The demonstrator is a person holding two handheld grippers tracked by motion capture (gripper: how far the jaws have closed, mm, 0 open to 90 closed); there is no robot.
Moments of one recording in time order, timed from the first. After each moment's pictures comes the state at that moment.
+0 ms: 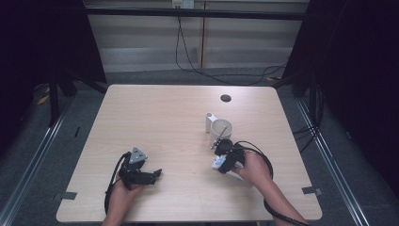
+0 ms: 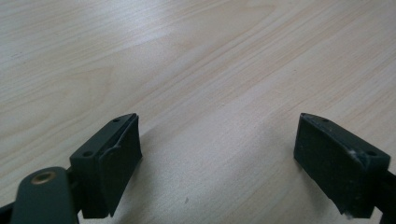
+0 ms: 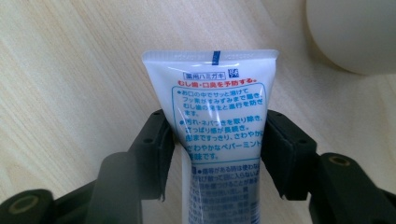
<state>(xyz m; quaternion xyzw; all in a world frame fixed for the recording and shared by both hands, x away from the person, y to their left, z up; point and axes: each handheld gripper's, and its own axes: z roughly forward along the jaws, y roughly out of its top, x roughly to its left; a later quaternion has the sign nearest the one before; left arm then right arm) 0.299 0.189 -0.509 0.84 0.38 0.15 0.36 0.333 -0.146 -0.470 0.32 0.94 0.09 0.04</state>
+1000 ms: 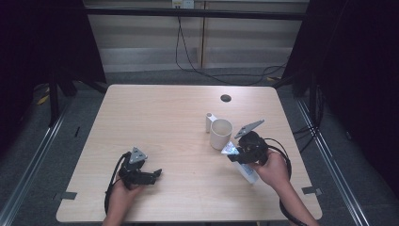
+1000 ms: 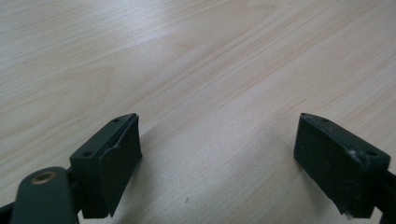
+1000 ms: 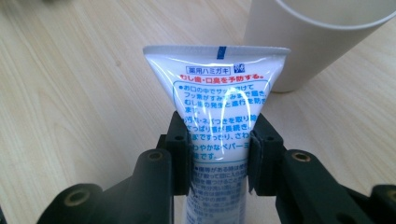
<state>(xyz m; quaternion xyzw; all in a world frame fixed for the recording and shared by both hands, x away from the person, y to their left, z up) 0.299 0.189 -0.509 0.84 0.38 0.15 0.36 0.307 -0.203 -0.417 0.35 0.89 0.28 0.07</state>
